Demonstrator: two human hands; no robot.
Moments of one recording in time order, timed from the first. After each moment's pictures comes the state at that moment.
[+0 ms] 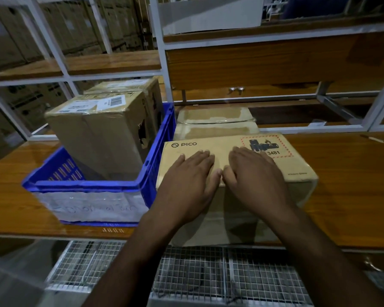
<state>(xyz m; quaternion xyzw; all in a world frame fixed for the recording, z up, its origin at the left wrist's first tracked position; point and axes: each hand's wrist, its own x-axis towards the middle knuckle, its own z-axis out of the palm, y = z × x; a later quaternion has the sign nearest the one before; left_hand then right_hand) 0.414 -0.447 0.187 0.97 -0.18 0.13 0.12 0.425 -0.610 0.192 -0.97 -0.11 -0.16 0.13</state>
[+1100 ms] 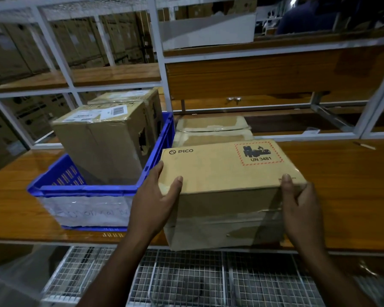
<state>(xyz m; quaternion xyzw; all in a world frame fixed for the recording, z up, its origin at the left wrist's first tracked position) 0.385 -0.405 0.161 0.90 0.04 0.20 0.38 0.386 -0.684 0.138 -0.81 0.13 -0.21 0.53</state>
